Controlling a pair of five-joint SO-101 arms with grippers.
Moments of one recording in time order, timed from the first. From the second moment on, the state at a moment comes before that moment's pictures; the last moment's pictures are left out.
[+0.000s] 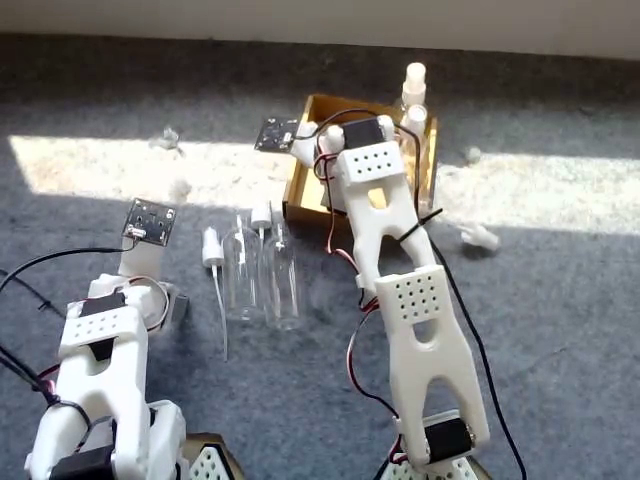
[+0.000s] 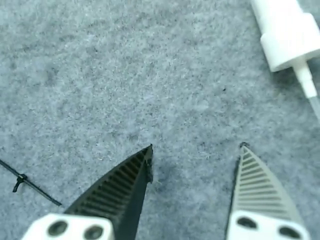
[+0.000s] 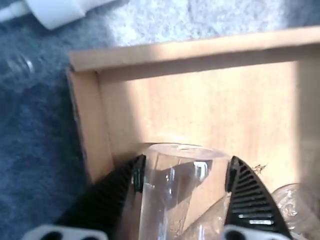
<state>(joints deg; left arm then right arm) -22.1 -31.0 70.8 32.5 -21.9 -21.0 64.3 -75.4 92.8 61.0</state>
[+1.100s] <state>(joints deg) -22.1 -31.0 70.8 32.5 -21.9 -20.9 52.6 -82.7 100.0 57.1</state>
